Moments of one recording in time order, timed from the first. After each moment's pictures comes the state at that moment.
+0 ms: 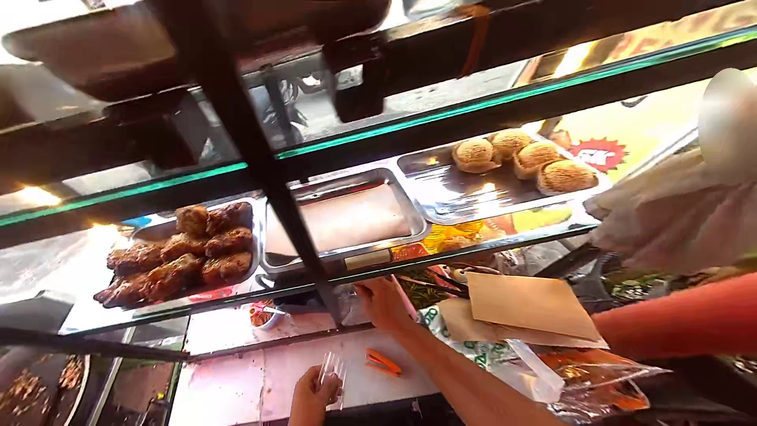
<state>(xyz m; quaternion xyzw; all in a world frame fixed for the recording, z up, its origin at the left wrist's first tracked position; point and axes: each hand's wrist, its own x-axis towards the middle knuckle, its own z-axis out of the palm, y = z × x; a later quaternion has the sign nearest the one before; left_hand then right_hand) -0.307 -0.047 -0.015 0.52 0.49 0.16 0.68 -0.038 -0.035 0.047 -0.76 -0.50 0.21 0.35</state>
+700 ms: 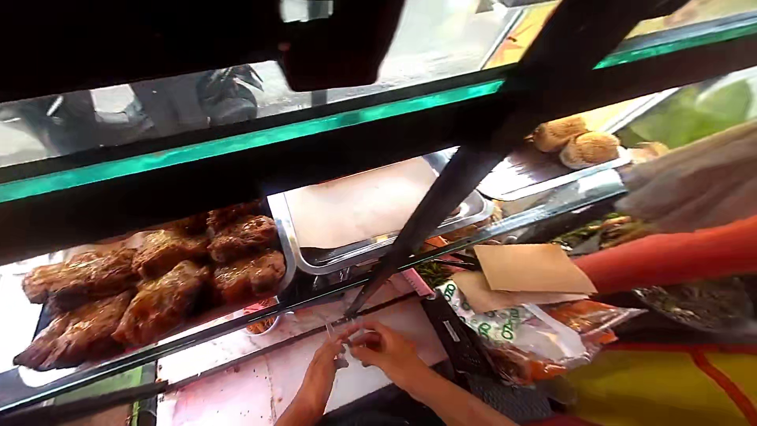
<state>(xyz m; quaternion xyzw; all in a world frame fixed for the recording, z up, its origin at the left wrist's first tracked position) -0.314 0.048 -0.020 0.51 0.26 0.08 0.82 -0.159 -0.077 0.018 -0.65 -0.18 0.52 0.52</state>
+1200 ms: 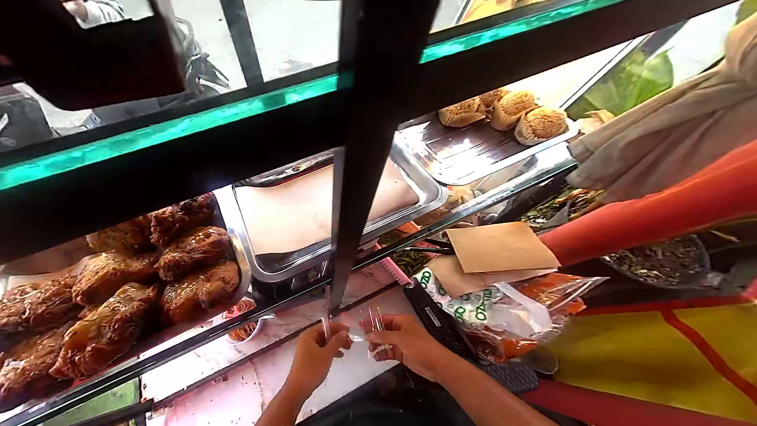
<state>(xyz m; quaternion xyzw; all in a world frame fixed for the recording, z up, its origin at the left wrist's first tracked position) -0.273 0.054 0.000 0.57 0.31 0.04 0.76 -0.109 -0.117 0.029 -0.57 -0.05 0.59 0.57</state>
